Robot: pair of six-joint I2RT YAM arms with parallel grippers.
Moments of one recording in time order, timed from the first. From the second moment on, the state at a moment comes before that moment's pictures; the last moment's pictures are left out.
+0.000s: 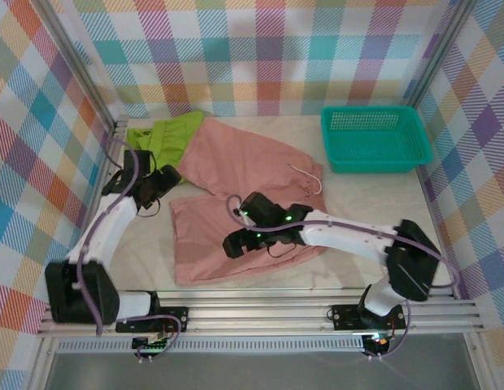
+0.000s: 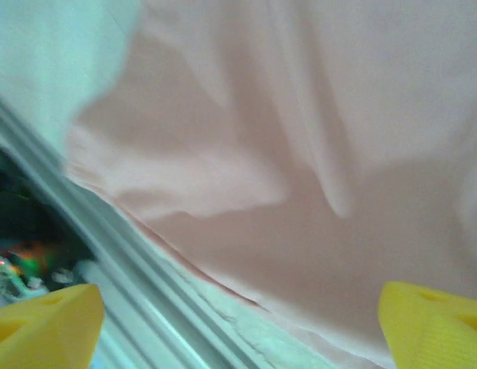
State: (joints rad) left arm -0.05 1.24 1.00 -0.61 0.03 -0.73; right arm 1.01 1.51 1.11 -0.52 -0.19 0.55
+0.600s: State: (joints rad) left arm -0.38 0.97 0.61 -0.68 0.09 -0.96; right arm 0.56 1.48 0.76 -0.46 -0.29 0.75
